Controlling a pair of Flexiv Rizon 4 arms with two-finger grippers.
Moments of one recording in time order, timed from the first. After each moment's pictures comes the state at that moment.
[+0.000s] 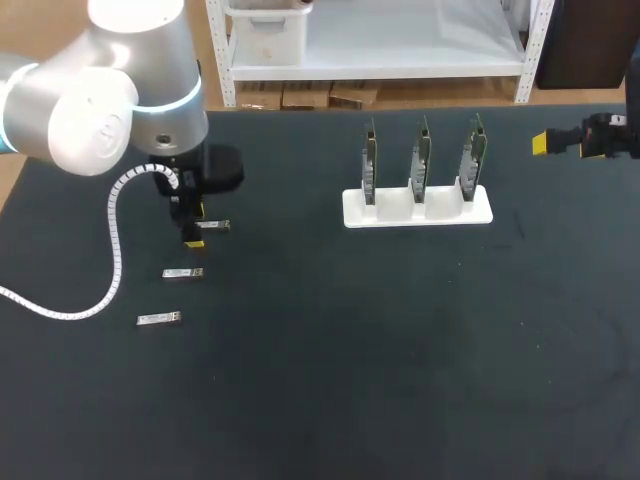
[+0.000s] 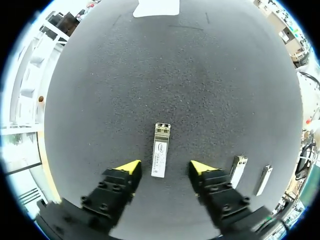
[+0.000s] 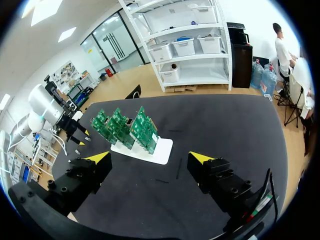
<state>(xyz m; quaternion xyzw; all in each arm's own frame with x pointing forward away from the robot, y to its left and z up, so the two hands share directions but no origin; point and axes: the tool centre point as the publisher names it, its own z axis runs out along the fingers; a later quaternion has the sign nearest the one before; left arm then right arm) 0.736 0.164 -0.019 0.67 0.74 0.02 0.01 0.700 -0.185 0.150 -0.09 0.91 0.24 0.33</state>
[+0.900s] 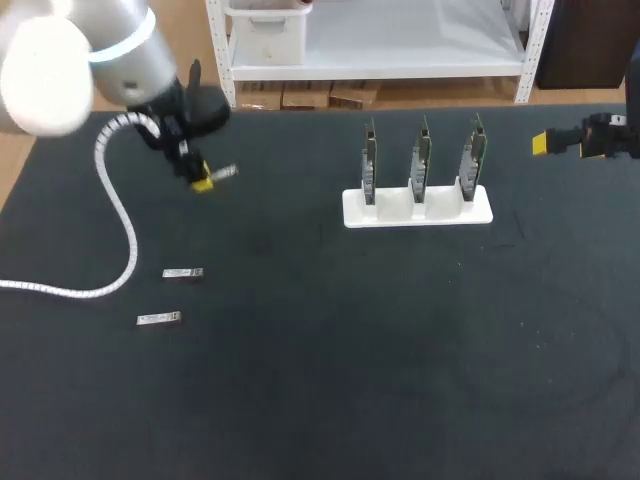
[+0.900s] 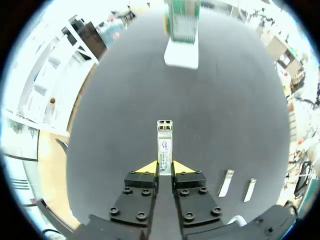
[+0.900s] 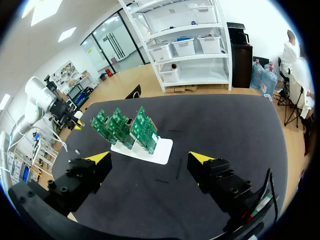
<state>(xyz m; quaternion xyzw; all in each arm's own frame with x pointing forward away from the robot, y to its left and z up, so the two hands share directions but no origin) 0.771 0.137 0.068 0.63 0.77 -0.07 0.13 0.700 -0.185 0.150 -0.09 0.91 0.24 0.33</state>
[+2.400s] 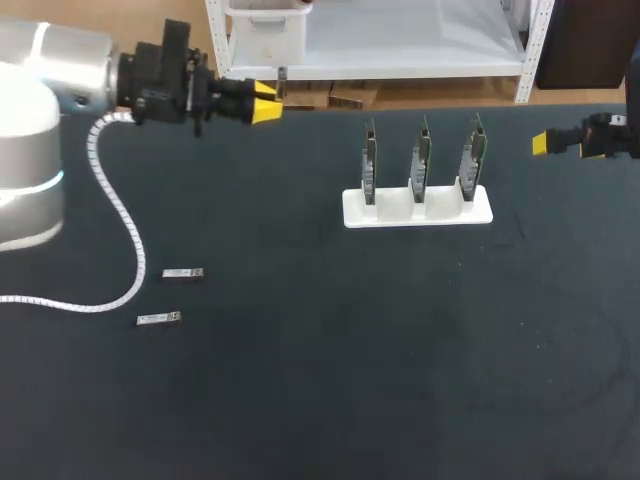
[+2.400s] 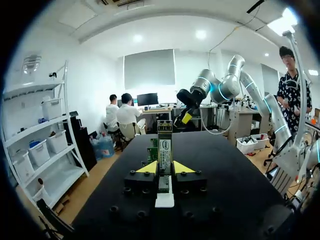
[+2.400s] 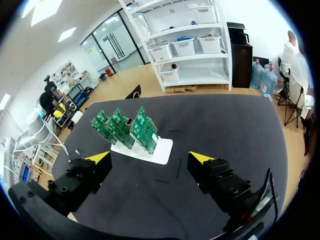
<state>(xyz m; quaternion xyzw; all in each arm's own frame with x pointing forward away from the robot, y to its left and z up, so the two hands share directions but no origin) 0.751 0.006 0.198 0.56 0.55 -0.41 0.47 0.700 -0.185 0.150 -0.09 0.91 0.24 0.33</state>
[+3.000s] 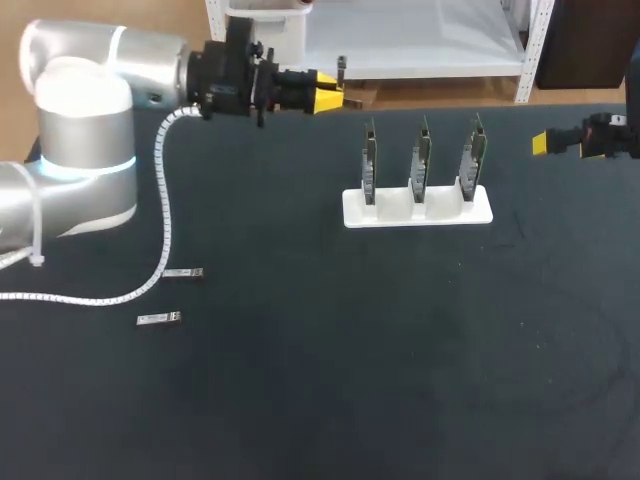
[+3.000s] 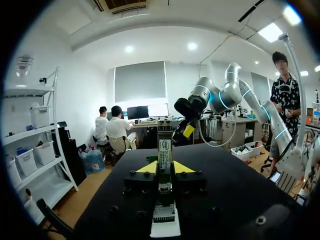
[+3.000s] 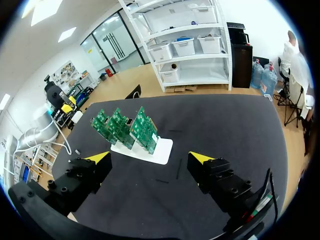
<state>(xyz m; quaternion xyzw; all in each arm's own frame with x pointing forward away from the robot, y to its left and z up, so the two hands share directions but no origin) 0.770 -0.070 0.194 0.56 0.50 -0.47 0.47 0.700 -0.185 0.150 -0.09 0.91 0.24 0.33</state>
